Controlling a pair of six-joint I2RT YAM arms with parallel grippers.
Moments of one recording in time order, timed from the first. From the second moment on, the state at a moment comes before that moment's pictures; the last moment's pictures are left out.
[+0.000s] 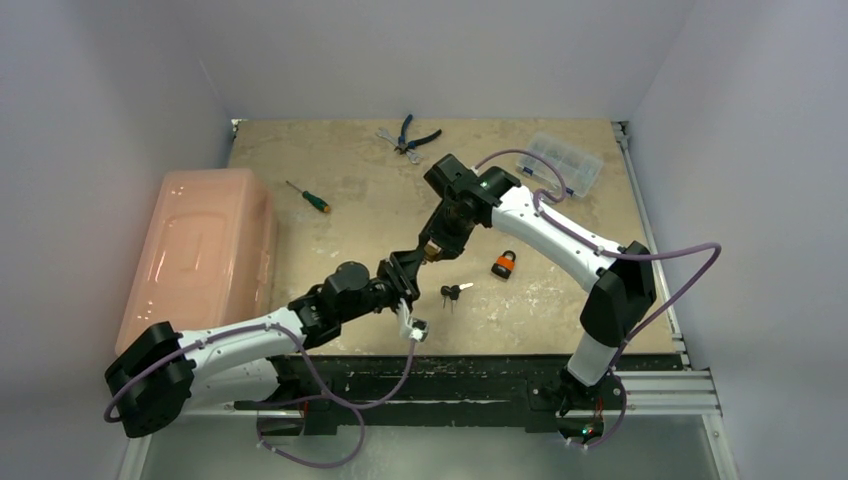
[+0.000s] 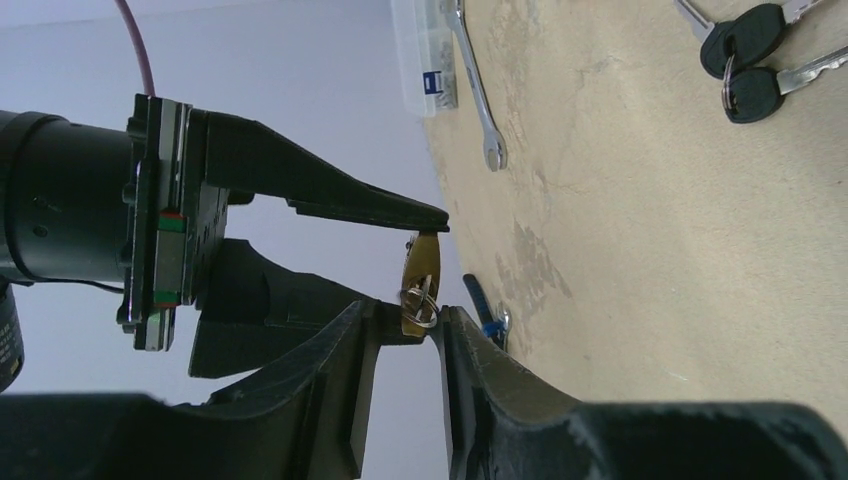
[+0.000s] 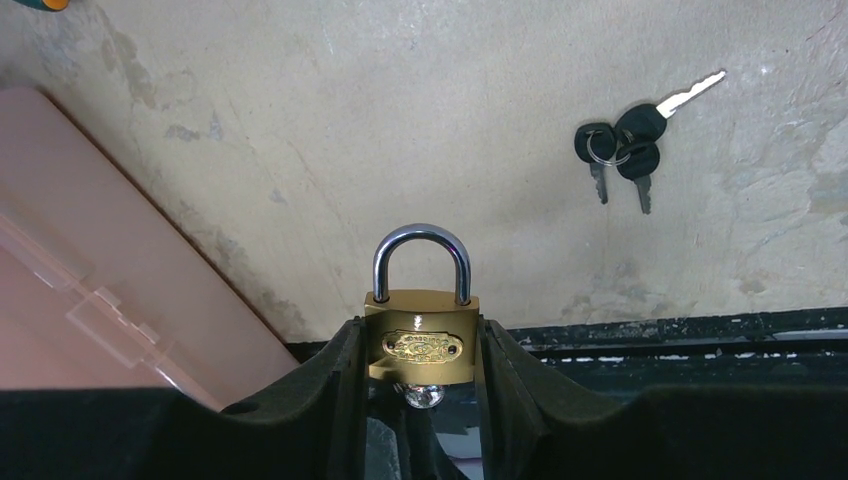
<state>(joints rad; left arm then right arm) -0.92 1.07 0.42 0.40 0.08 1.60 0.77 1.73 1.62 -1.07 0.00 1.28</state>
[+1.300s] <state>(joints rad) -0.89 1.07 0.42 0.99 -0.12 0.26 0.75 1.26 1.34 -0.76 0.72 0.85</state>
